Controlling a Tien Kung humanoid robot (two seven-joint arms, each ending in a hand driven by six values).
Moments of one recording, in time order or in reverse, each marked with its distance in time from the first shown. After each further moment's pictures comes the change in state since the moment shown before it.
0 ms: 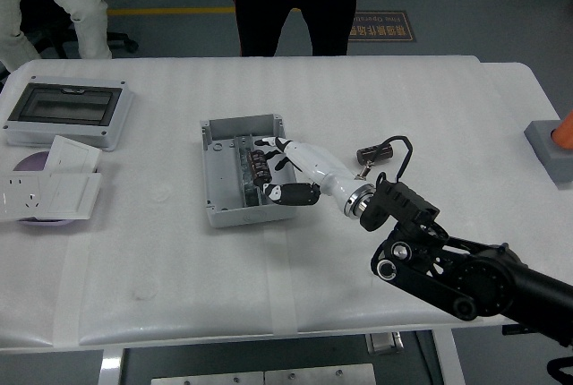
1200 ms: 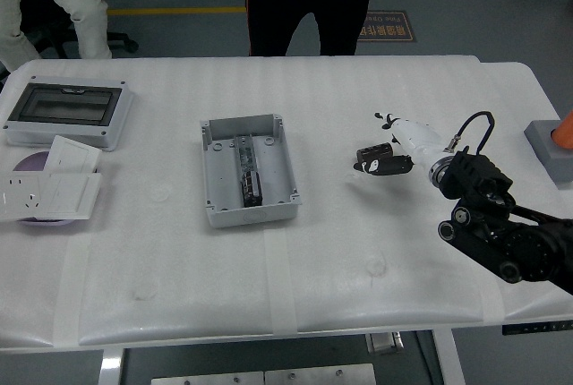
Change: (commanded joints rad) left arm -0.008 0.000 0.001 0.004 -0.002 0.004 -0.012; right arm 0.048 -0.145 0.065 -0.244 -0.082 0.038 -0.126
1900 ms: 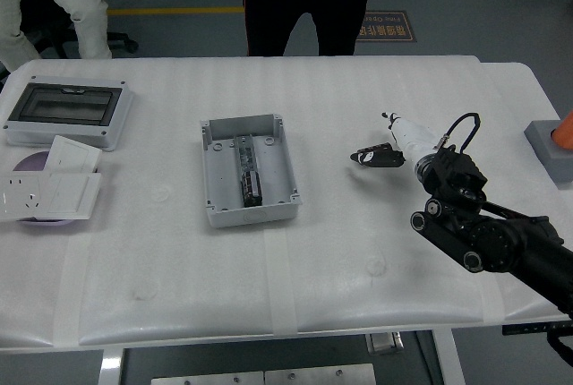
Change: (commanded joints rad) left arm 0.008 0.000 0.010 -0.001 -0.008 0.001 -0.006; right arm 0.011 0.156 0.077 -0.161 -0.052 -0.013 -0.138
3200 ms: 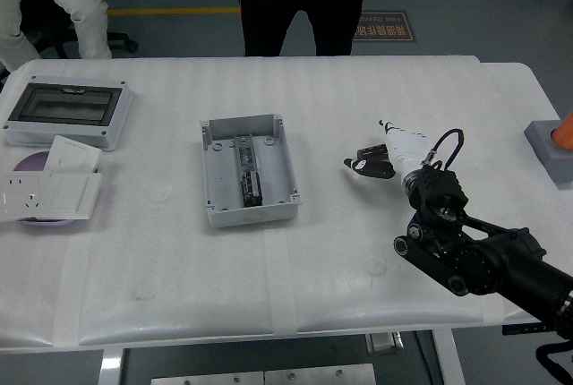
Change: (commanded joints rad) left arm -0.003 -0.003 0.023 0.001 -0.025 0.010 -0.024; right arm -0.038 0.038 -0.038 0.041 -0.138 -0.079 -0.128
